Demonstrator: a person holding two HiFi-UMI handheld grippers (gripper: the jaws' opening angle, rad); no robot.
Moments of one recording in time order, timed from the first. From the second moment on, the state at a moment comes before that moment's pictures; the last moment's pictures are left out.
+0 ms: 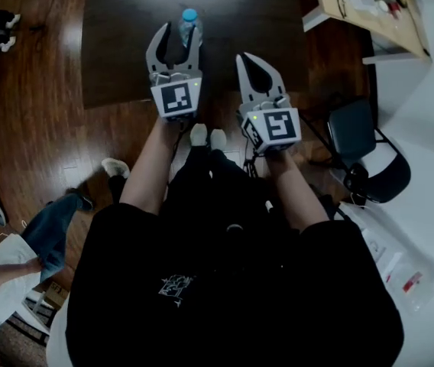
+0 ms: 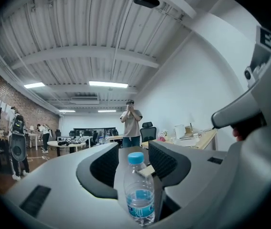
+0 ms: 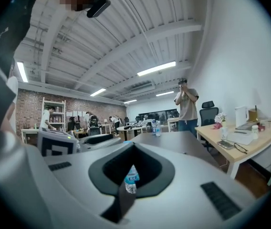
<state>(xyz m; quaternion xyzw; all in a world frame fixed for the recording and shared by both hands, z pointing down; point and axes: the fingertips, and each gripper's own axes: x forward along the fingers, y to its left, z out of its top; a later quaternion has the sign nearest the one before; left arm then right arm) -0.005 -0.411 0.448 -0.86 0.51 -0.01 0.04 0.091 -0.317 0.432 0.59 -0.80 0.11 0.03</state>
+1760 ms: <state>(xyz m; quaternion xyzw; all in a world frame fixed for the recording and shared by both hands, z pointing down) -0.084 -0.166 0.385 -0.87 0.50 0.00 0.03 0.042 -0.146 0.383 0.60 -0.80 0.05 -0.01</state>
